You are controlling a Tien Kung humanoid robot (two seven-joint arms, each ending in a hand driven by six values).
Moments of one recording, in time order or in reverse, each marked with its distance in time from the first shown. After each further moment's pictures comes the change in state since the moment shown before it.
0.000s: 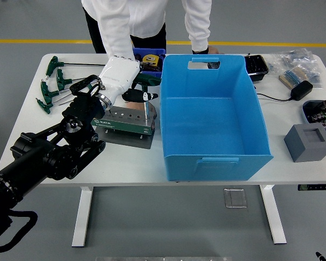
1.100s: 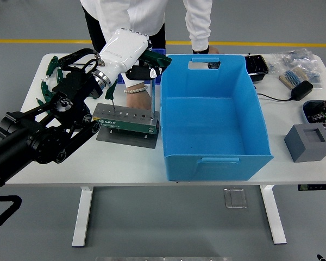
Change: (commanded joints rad) left arm -0.096 0.123 0.042 -0.206 -0.097 -0.063 -0.059; right arm -0.016 0.002 0.048 0.000 -0.038 0.000 -0.008
